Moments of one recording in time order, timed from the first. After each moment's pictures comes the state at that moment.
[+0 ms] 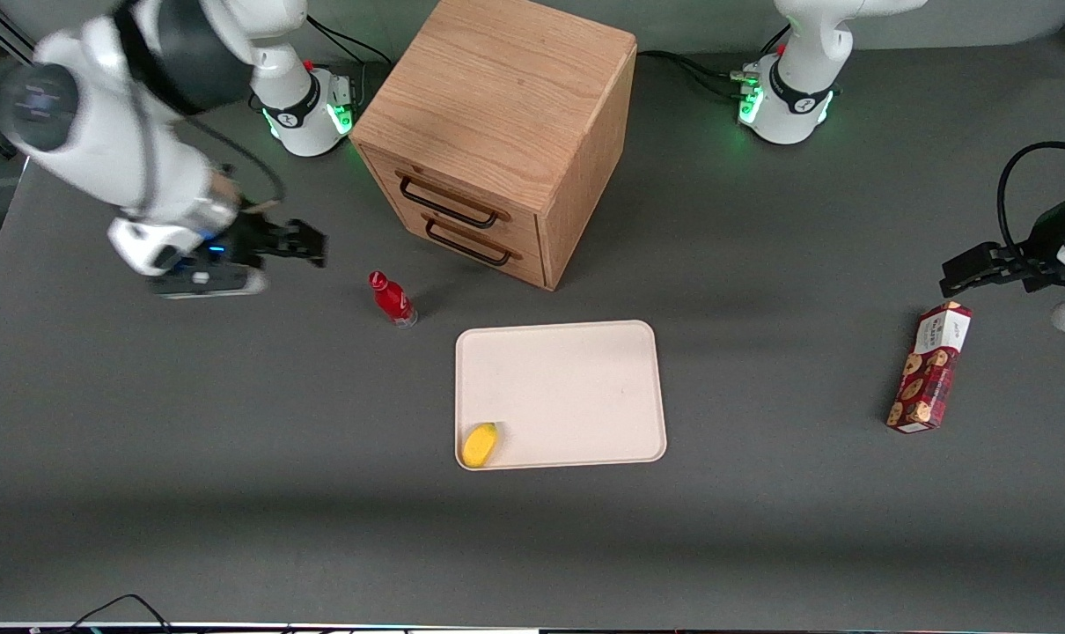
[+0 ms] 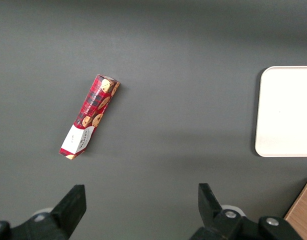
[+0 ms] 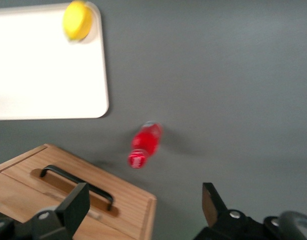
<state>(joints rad) 0.05 0.00 0.31 -1.91 0.11 1.85 0.34</state>
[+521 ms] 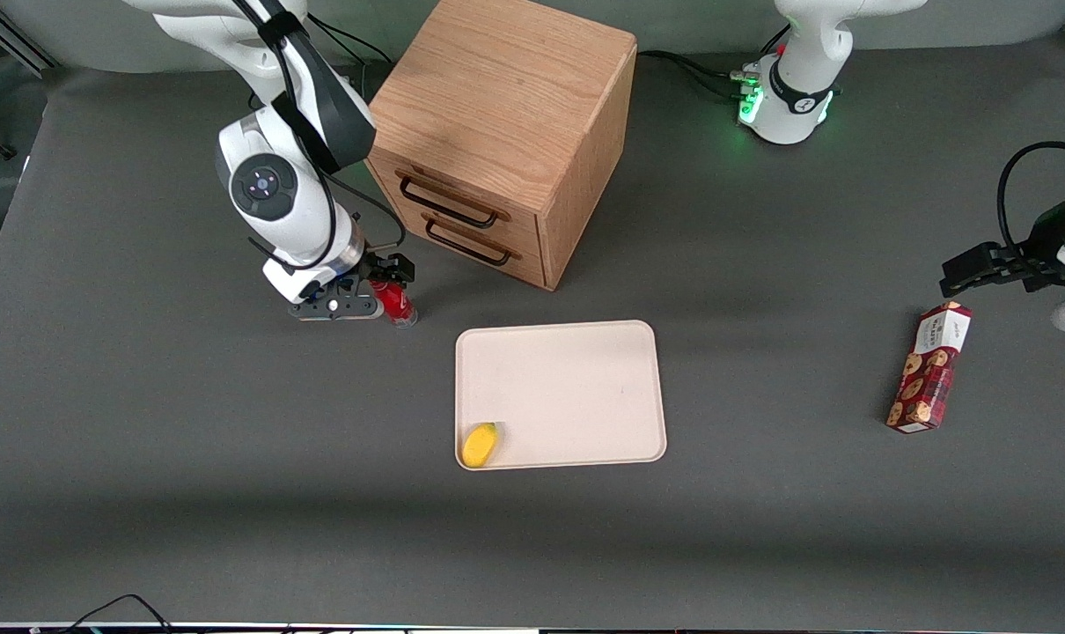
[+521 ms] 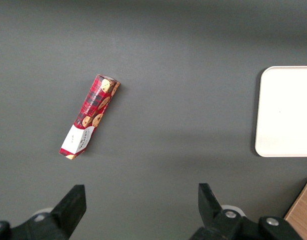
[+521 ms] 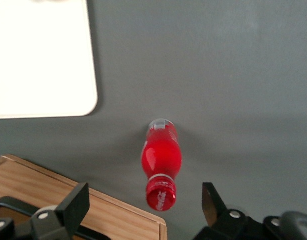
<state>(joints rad) 0.06 0.14 0.42 -2.09 0.00 2.10 0.49</state>
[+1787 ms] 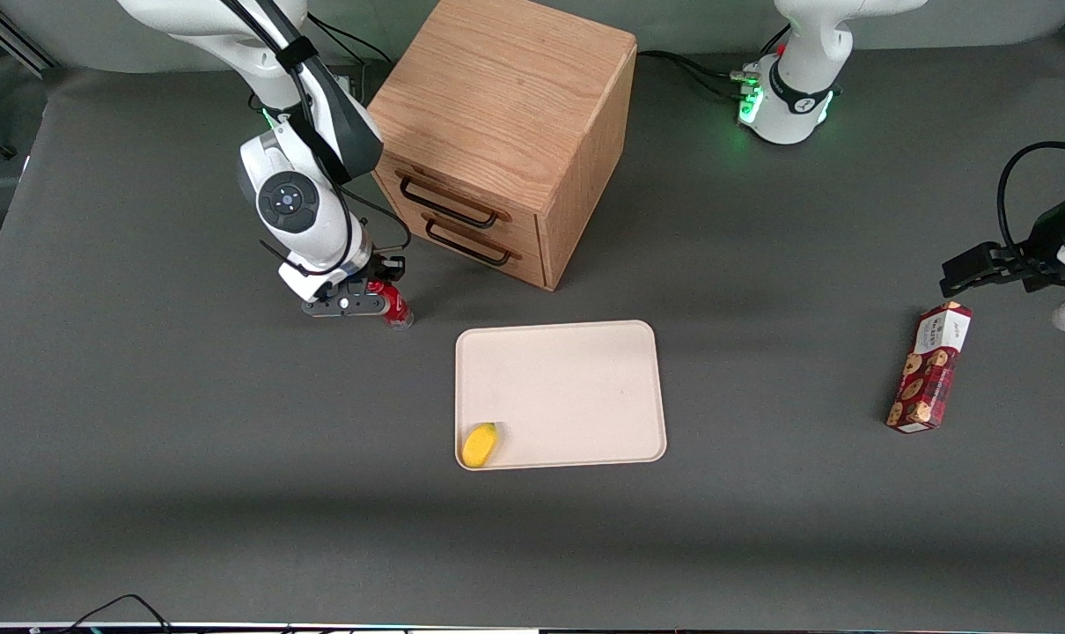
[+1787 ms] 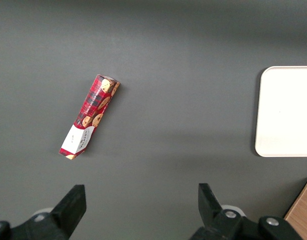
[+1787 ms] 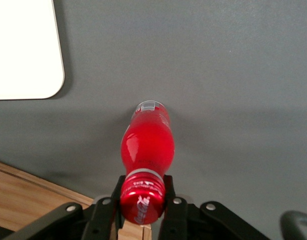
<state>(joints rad) 0.05 0.15 0.42 -2.20 -0.03 2.18 0.49</state>
